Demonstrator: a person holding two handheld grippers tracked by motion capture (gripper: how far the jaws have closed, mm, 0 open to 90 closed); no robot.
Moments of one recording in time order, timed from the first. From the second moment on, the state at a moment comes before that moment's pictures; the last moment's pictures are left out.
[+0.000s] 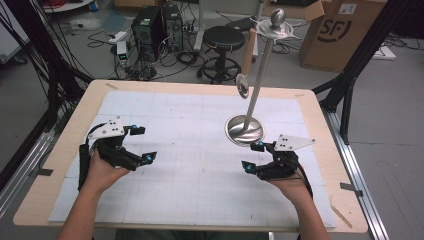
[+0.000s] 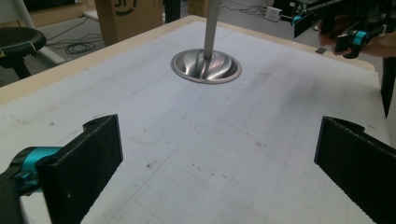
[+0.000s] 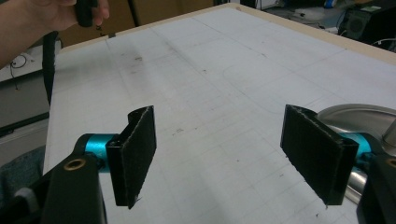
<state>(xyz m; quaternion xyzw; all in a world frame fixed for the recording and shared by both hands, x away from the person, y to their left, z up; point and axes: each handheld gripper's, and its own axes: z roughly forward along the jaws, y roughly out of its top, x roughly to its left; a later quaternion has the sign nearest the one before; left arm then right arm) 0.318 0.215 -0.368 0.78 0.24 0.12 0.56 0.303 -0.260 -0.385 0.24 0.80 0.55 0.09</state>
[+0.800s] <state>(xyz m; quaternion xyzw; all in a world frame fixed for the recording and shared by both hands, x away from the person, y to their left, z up) 0.317 0.212 -0.387 0.79 0.25 0.11 0.55 0.304 -0.268 -0.387 0.25 0.80 0.54 0.10</state>
